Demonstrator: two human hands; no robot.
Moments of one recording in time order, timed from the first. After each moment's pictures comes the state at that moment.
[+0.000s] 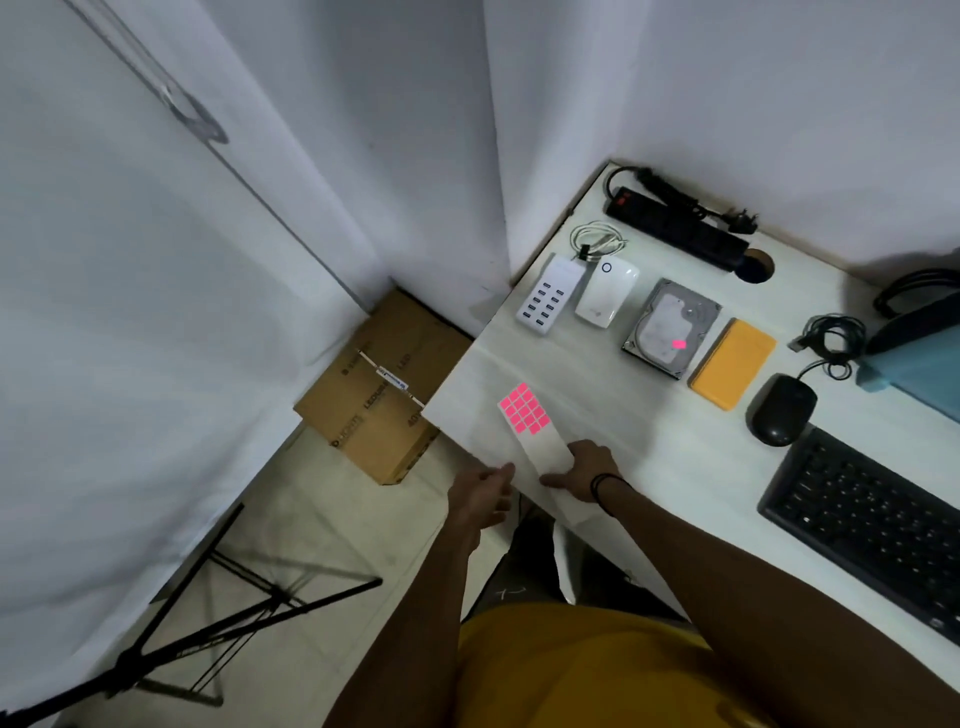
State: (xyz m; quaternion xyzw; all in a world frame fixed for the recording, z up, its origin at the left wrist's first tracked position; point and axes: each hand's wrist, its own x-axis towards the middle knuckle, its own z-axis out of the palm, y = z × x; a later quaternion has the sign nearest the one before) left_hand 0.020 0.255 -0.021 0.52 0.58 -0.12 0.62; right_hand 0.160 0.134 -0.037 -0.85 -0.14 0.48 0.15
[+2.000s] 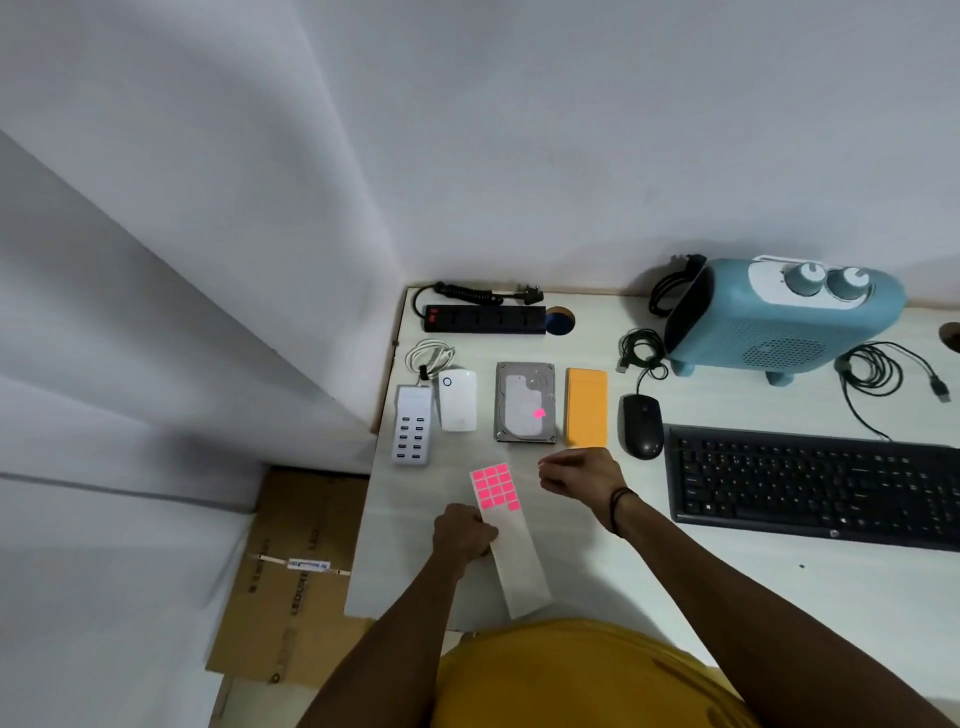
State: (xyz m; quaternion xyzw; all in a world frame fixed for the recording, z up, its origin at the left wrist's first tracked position) left_hand 0.189 0.261 -0.035 0.80 0.34 -0.33 0.37; right_hand 0.254 0.069 0.028 -0.69 0.26 0.30 0.60
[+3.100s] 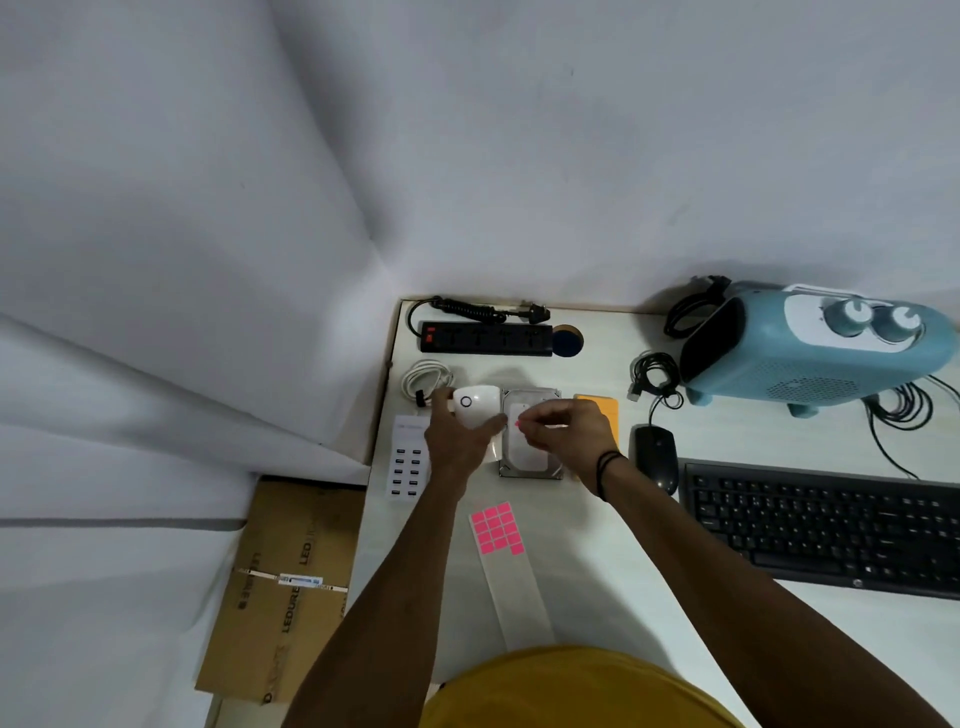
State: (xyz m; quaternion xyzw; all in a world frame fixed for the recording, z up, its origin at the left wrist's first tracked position) left_hand 0.344 0.271 0.020 0.78 0.29 -0.05 0.54; right_hand 0.357 0.105 0.066 -0.76 0.15 0.23 0.59
